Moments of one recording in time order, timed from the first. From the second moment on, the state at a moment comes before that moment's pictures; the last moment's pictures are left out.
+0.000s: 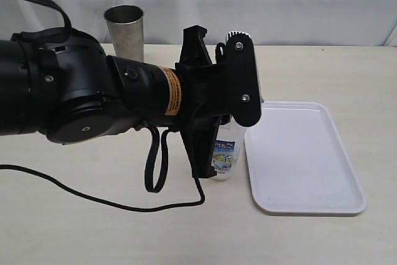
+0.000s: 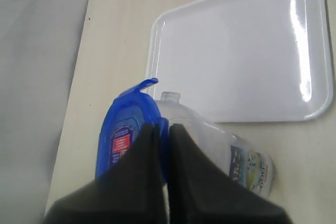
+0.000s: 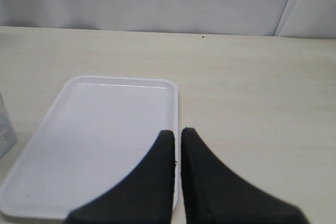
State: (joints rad) left arm -0.95 1.59 -1.03 0.41 0.16 0.43; right arm -0.02 0.01 0.00 -0.03 0.35 -0.04
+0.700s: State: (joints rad) left arm -0.95 1.59 -1.03 0.41 0.19 0.44; right arm -0.02 0.01 0.00 -0.03 0.35 -0.04
